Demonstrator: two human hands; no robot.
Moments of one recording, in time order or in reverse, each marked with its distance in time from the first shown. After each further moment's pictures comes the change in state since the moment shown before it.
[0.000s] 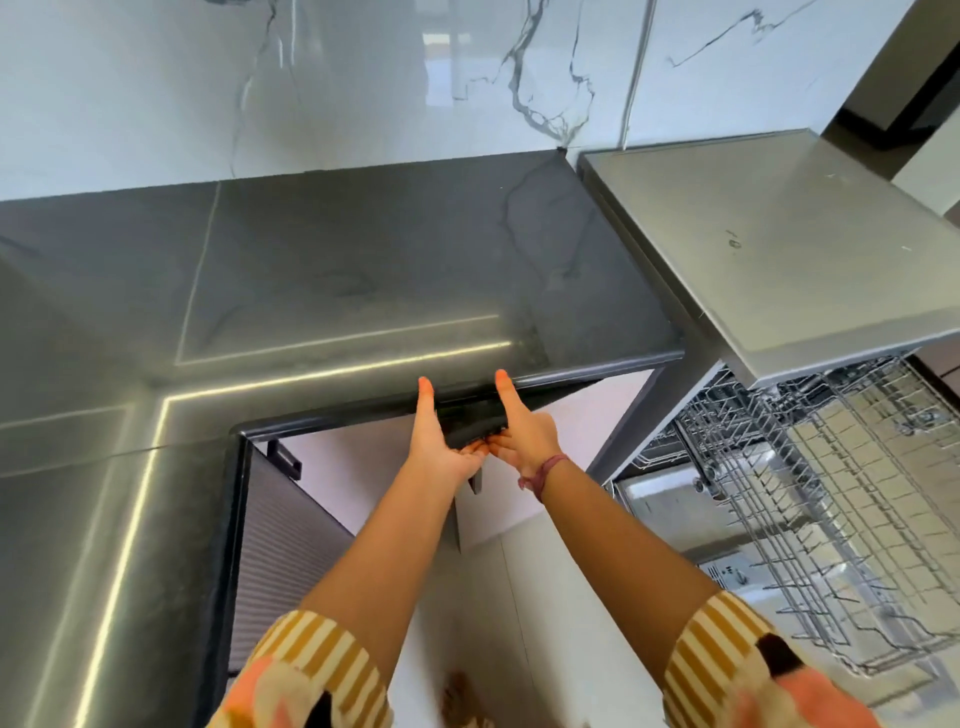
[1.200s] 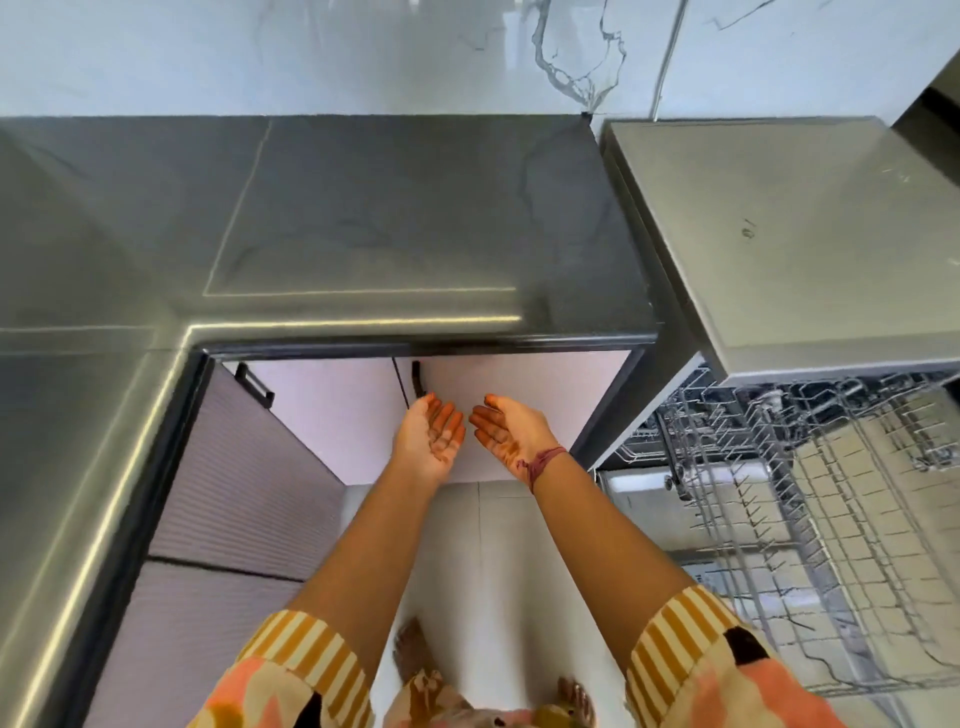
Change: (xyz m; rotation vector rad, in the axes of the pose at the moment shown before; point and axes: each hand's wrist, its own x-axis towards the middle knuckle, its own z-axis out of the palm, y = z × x) left_hand 0.017 -0.087 -0.018 0.122 0.149 0.312; right_hand 0.012 0.012 -0.080 0.146 -0.199 0.195
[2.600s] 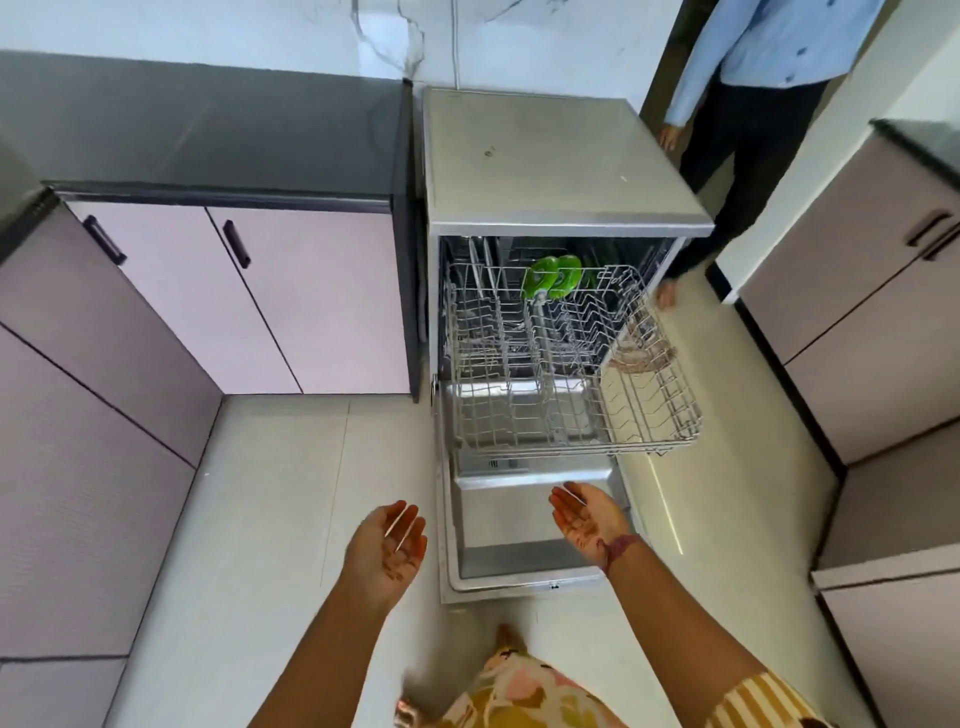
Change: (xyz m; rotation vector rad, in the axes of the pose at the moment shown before) left_hand -0.310 -0.511 -0.065 -0.040 0.055 -0.144; right_hand -0.302 0.063 -0.607 0.141 0.237 0.037
